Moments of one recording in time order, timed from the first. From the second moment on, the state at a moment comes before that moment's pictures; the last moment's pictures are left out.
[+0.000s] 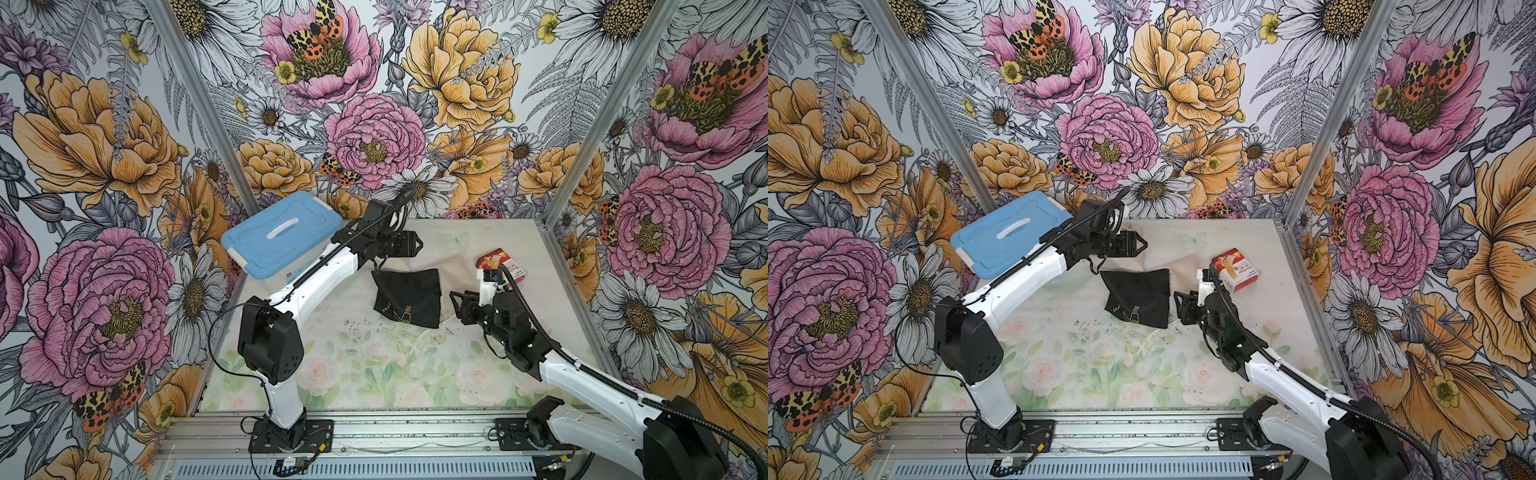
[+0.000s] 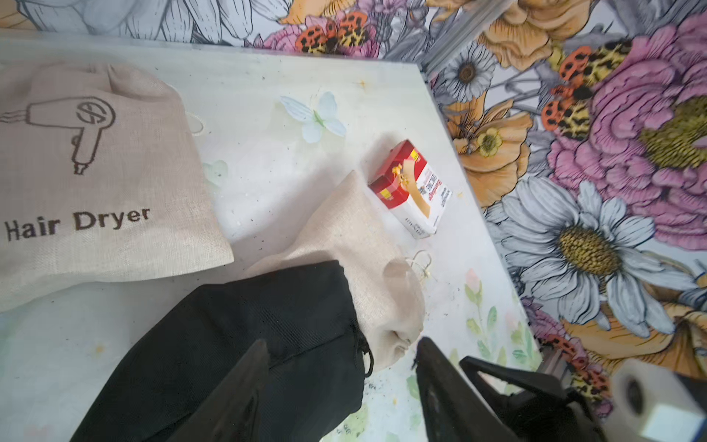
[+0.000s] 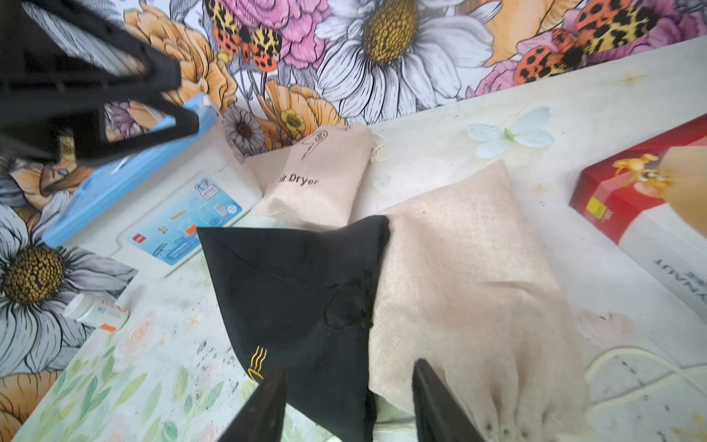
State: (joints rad) left arm -0.57 1.79 1.68 -0.63 0.25 -0.45; right arm 0.53 1.00 0.47 0.17 0.04 0.48
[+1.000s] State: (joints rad) left arm -0.77 2.06 1.79 -0.79 0.13 -0.36; right arm 0.27 0.72 0.33 0.03 -0.12 0.62
